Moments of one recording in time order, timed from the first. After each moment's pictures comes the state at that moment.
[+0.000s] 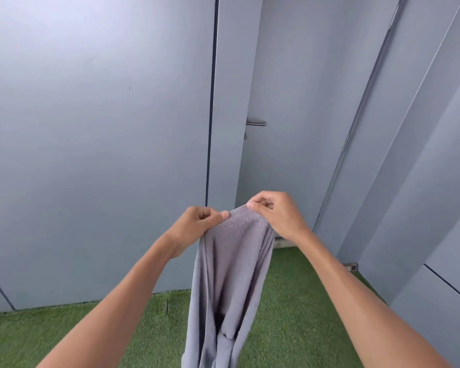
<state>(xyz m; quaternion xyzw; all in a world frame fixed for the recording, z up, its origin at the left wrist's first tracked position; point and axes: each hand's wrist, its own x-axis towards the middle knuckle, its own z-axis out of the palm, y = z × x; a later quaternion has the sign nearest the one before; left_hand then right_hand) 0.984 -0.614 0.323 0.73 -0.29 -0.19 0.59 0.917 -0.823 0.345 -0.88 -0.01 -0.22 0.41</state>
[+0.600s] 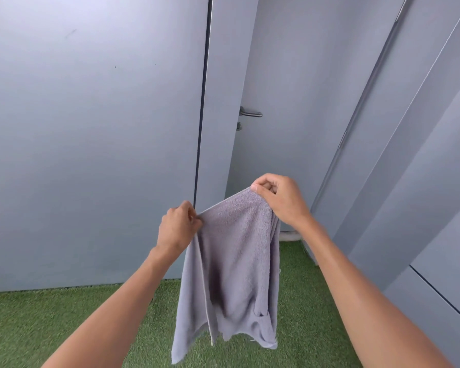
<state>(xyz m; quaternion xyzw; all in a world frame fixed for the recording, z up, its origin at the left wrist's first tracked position) 1.008 -0.659 0.259 0.91 -0.15 0.09 0.38 0.922 -0.879 0.359 -0.89 -0.02 -0.25 0.38</state>
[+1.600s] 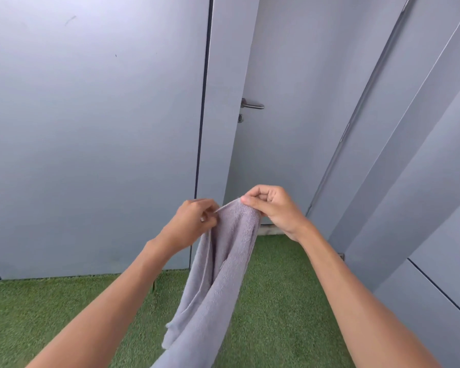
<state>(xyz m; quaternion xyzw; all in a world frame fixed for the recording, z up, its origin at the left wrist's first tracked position) 0.978 -0.656 0.283 0.84 -0.38 0.07 0.38 0.901 -0.865 0.335 -0.81 -0.04 -0.07 0.58</state>
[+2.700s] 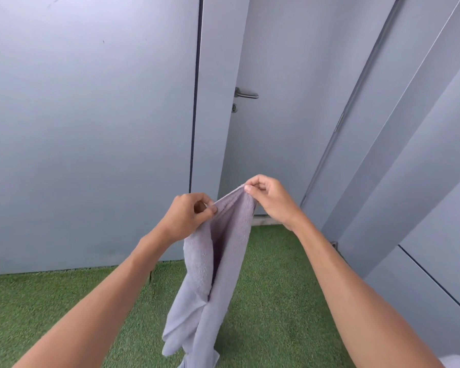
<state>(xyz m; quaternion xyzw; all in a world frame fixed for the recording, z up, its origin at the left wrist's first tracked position) 0.964 -0.659 0.282 0.83 -0.32 0.00 0.46 0.910 -0.883 0.313 -0.86 -0.01 -0.13 0.49</state>
